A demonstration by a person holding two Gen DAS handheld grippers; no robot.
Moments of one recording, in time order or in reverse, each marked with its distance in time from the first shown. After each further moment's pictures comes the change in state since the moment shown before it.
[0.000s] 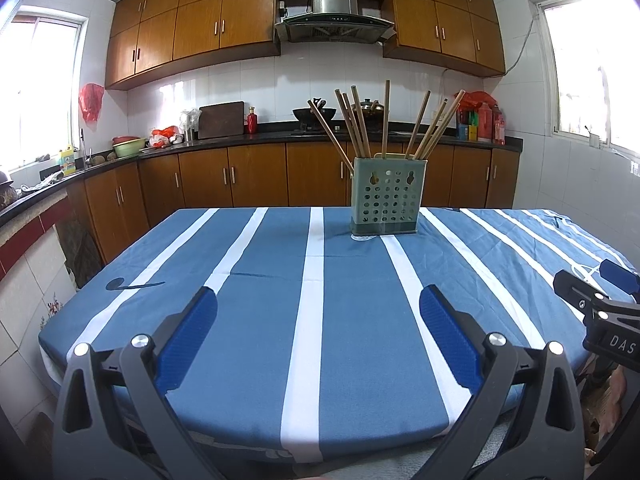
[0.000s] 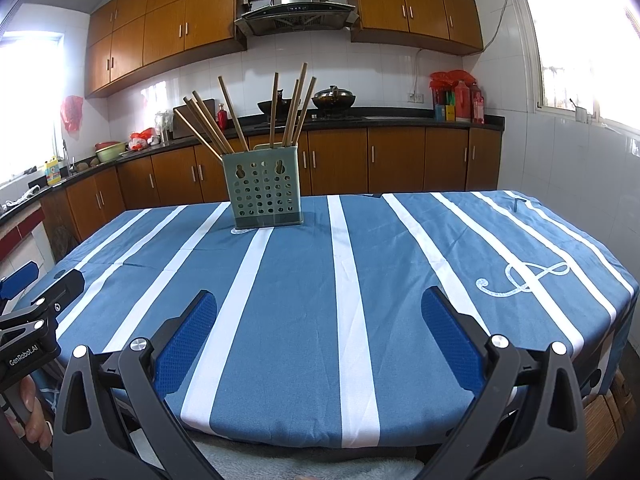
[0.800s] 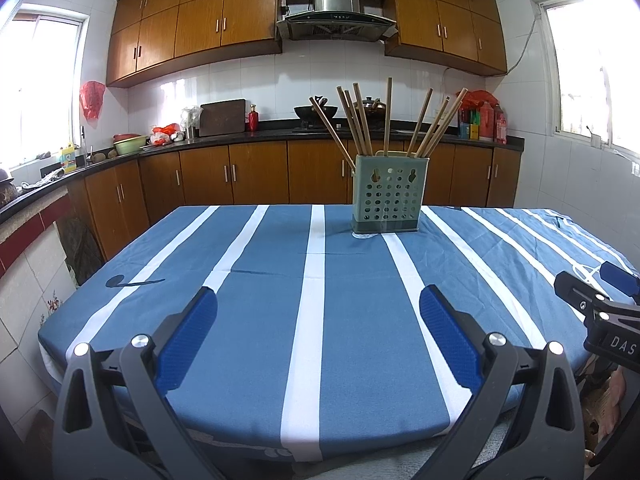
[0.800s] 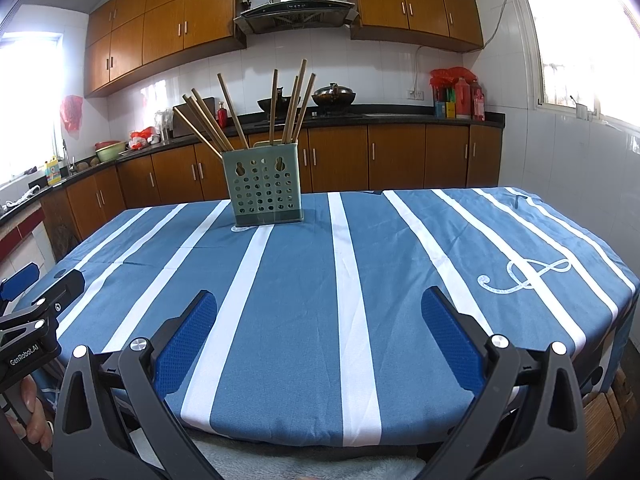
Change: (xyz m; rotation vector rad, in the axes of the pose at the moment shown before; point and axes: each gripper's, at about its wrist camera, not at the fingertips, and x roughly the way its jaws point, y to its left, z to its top) left arm 0.001 0.001 -0.001 -0.005 0.005 0.002; right arm 0.000 0.001 0.001 0.003 0.004 0.000
